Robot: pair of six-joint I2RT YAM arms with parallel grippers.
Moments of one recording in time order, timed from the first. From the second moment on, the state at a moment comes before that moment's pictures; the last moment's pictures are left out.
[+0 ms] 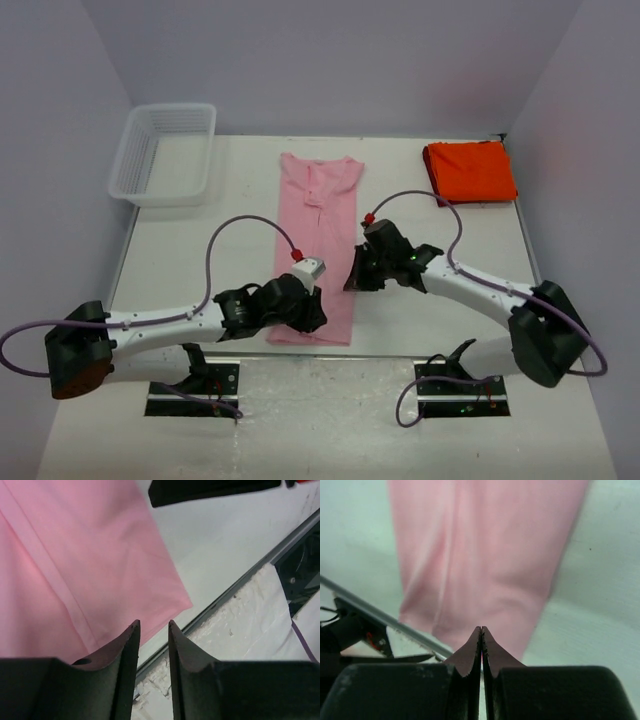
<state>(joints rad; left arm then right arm) -1.12 1.15 0.55 -0.11 -0.06 -0.69 0.71 1.40 0.79 -0.36 -0.20 0.81</state>
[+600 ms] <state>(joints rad) -0.61 1.85 1.19 -0.12 0.05 -0.33 0.74 1.10 0.79 -0.58 -0.15 0.69</state>
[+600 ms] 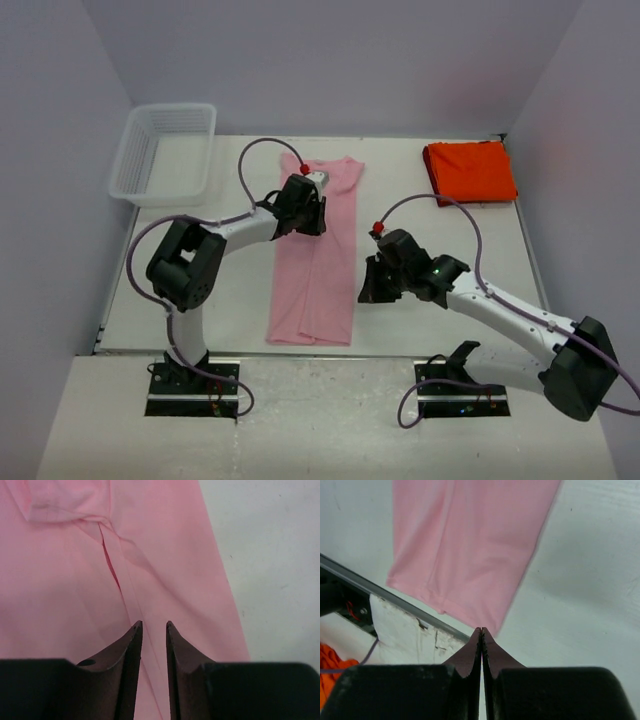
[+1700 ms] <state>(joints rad) -0.49 2.27 1.59 0.00 0.33 -0.31 0.87 1.37 0.80 -0.48 -0.16 0.71</state>
